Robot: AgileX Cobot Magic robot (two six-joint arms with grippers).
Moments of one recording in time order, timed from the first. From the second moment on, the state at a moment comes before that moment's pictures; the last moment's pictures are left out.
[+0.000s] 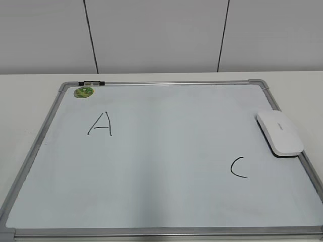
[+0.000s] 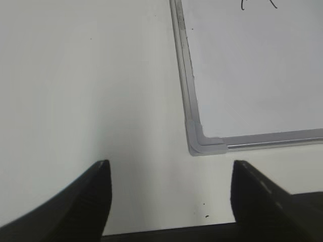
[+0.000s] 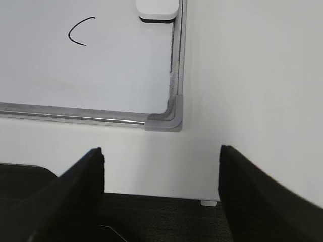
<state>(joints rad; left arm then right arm) -0.07 0.31 -0.54 0.03 1.06 -0.02 0.12 0.23 -0.50 -0.05 1.15 0.00</state>
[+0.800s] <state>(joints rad) -0.07 0.26 -0.54 0.03 1.07 -0.02 0.11 0.21 -0.50 -0.05 1.15 0.00</state>
